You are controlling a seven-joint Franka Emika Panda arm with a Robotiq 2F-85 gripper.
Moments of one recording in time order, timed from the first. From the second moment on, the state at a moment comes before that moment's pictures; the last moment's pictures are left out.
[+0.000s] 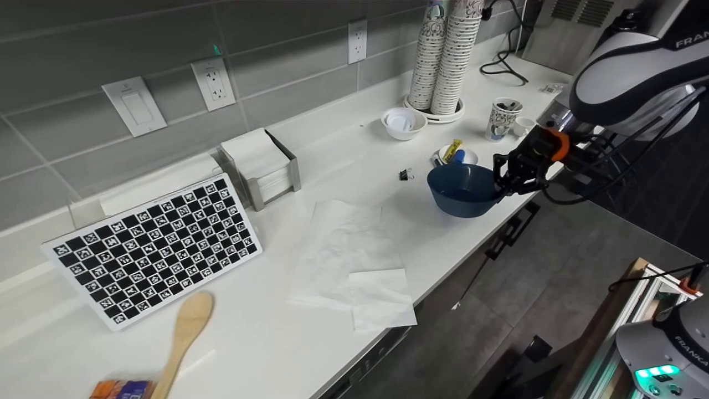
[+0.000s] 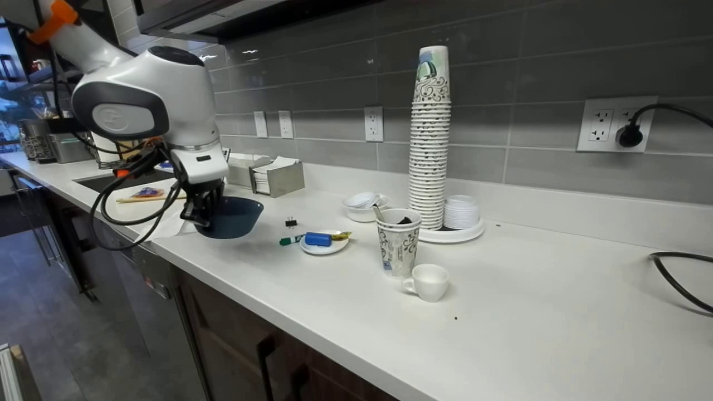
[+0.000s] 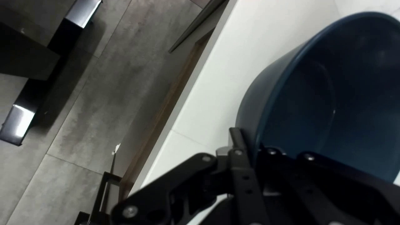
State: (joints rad) arm -0.04 -0.31 -0.01 -2.73 0.57 2.46 0.53
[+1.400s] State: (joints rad) arm 0.01 -0.23 0.02 -2.74 0.50 2.53 0.39
